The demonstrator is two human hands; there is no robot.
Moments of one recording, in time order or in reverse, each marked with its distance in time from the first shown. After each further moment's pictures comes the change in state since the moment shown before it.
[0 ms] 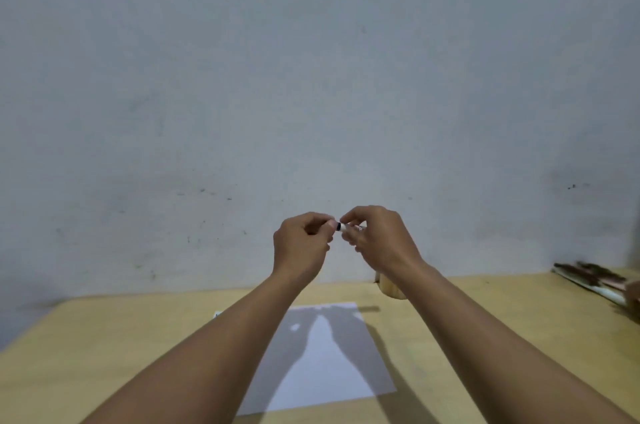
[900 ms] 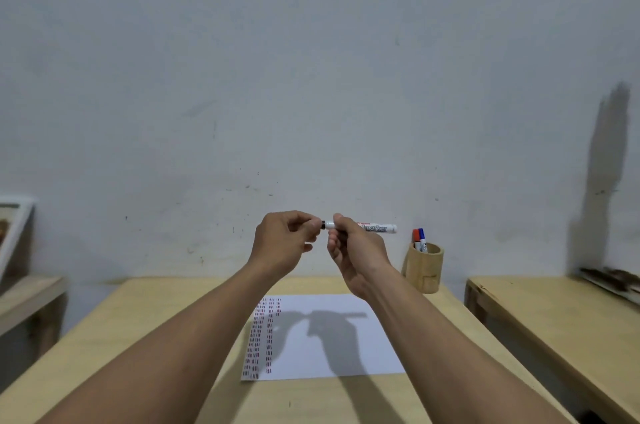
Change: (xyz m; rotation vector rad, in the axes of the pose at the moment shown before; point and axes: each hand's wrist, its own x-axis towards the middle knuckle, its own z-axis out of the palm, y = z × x) left_hand -0.018 0.008 -0.105 0.021 -0.041 -0.010; right_hand -0.049 -0.097 0.057 1.363 0.007 0.634
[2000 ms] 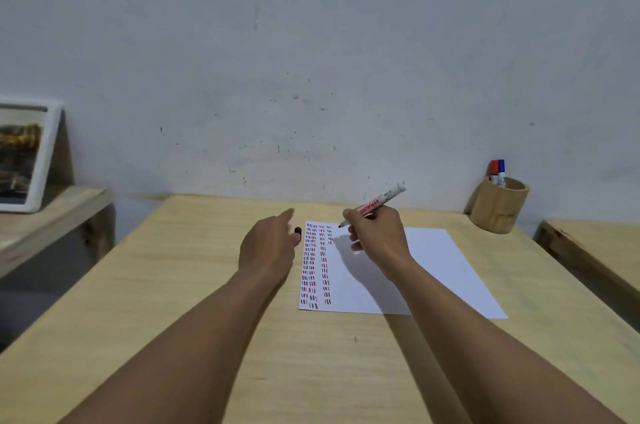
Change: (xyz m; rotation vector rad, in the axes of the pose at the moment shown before) left_hand -0.026 -0.161 -0.072 0.864 -0.008 -0.243; right_hand 0.068 0.135 -0.033 -0.884 0.016 -0.158
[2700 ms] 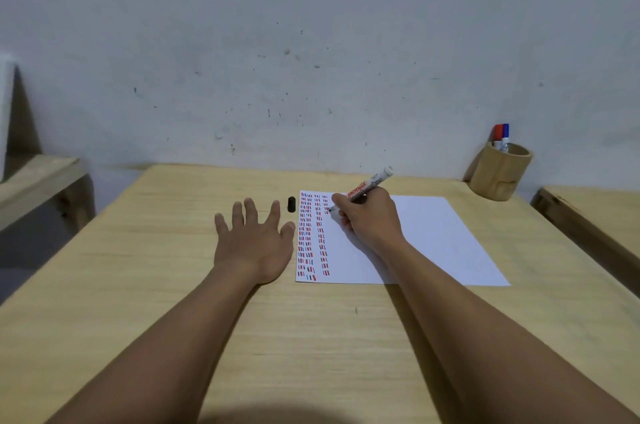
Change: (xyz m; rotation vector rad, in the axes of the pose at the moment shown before) left_hand -0.024 -0.025 0.007 0.414 -0.322 -0.012; right_hand 0.007 0.036 0.017 -0.213 0.032 -0.047
